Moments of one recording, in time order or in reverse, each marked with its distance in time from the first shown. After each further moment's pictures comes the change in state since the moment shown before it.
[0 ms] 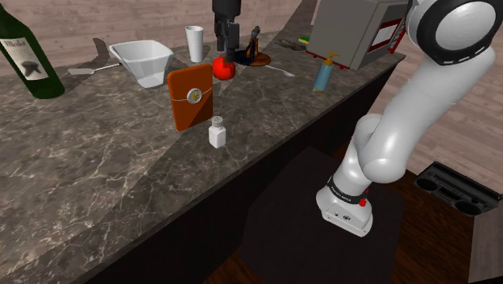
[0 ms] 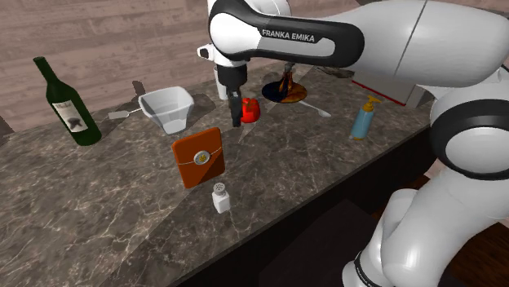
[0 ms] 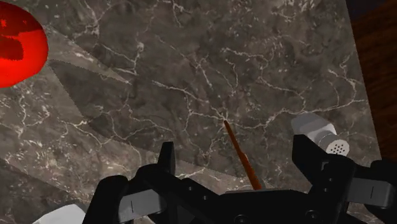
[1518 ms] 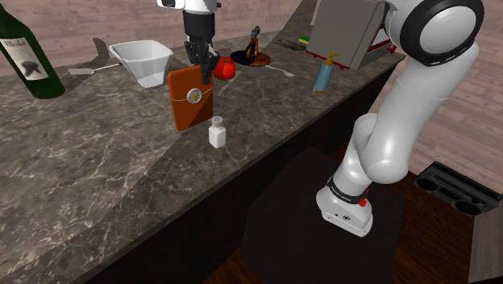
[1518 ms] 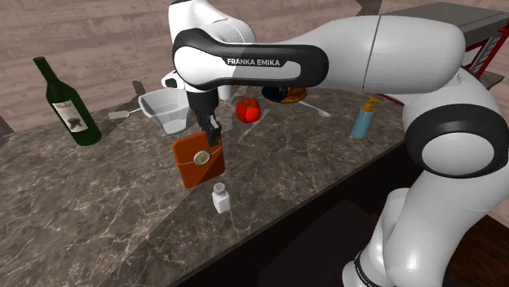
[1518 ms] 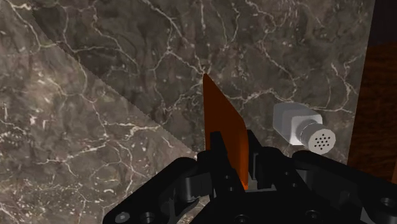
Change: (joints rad) arm 0.073 0.115 0.061 0.030 0.031 0.054 -0.251
